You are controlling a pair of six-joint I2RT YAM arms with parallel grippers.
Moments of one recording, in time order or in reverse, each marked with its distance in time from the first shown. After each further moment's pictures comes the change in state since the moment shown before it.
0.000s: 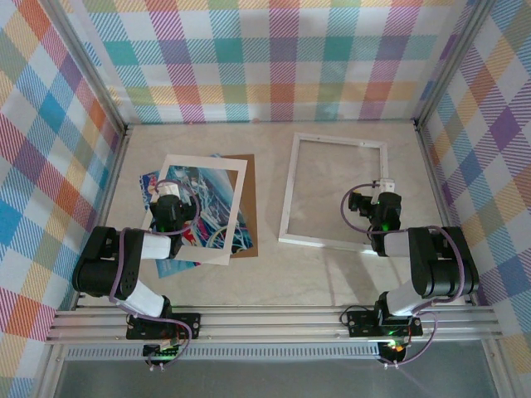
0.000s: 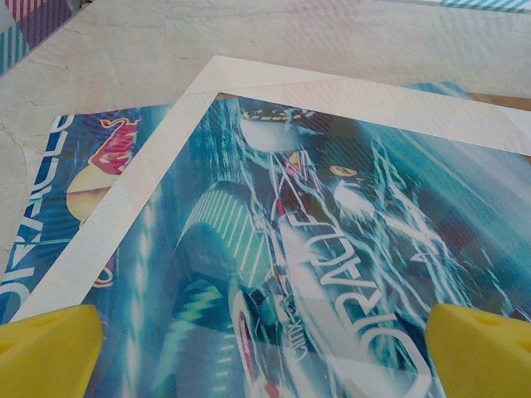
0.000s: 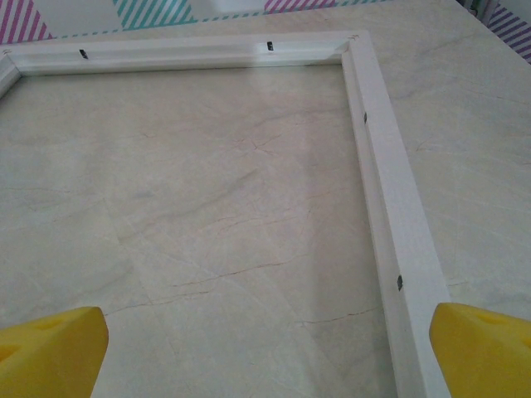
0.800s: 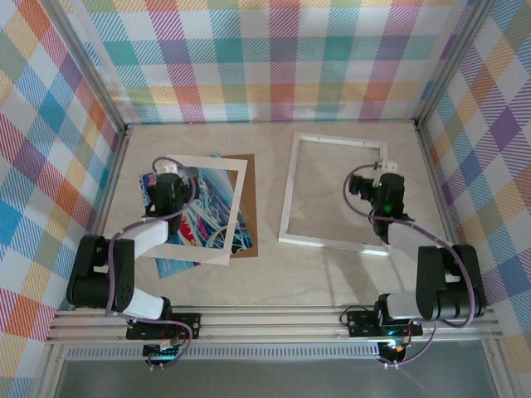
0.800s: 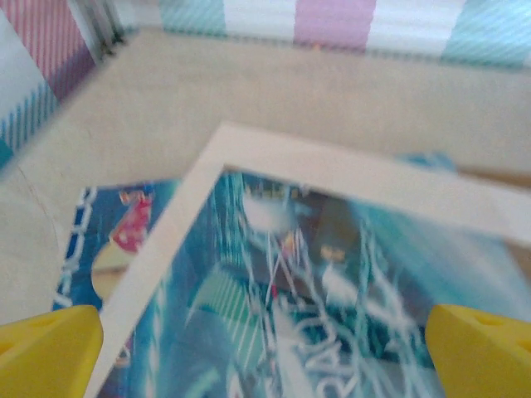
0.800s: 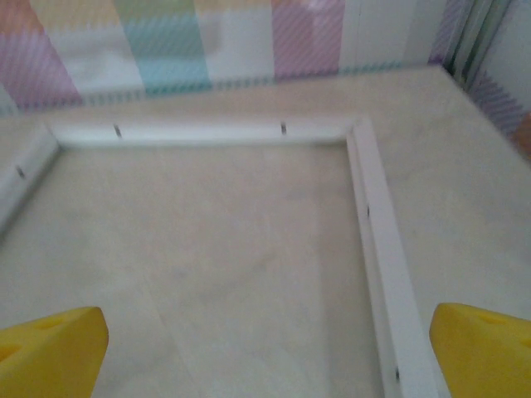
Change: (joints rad) left arm -0.028 -0.107 0.267 -0.392 -0.070 -0.023; right arm 0.033 -0.170 0.233 -0.367 0.027 0.026
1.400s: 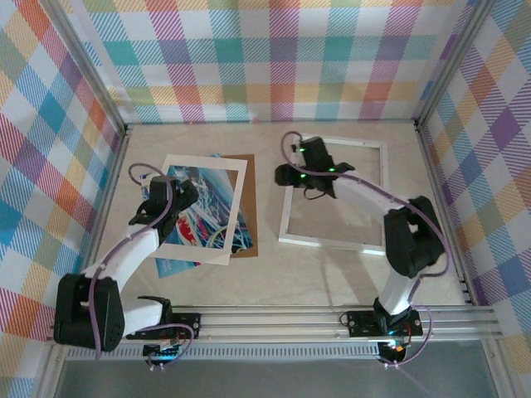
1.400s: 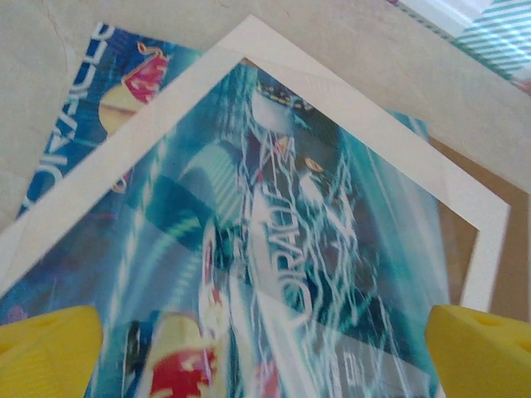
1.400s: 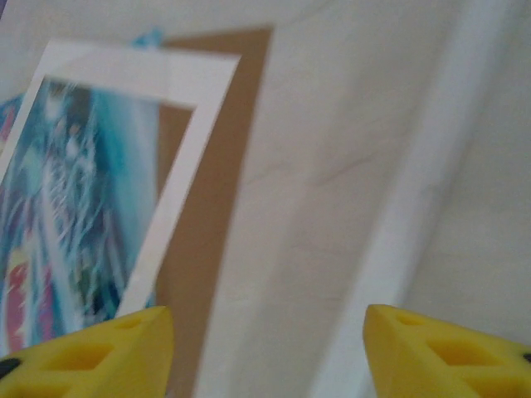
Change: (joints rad) left arm -0.013 -0.260 -0.007 -0.470 0.095 -0.452; right arm 0.489 0.439 0.712 -0.691 -0.293 0.327
